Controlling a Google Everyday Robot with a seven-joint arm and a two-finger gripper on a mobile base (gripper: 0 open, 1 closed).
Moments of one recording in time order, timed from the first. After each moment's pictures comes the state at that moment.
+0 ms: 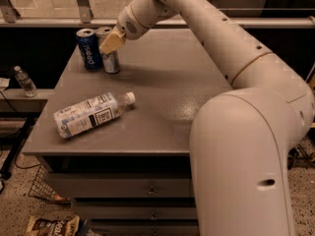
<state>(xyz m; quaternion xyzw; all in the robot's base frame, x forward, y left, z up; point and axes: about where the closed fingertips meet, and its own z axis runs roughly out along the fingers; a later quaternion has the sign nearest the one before) 0.735 0.146 0.902 -0.58 0.70 0.25 0.34</state>
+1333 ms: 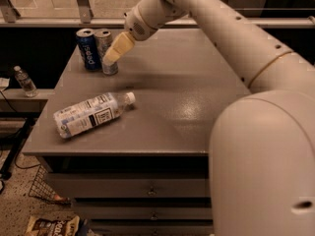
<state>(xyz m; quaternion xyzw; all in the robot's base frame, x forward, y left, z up) 0.727 0.120 0.905 -0.57 0.71 0.22 0.34</state>
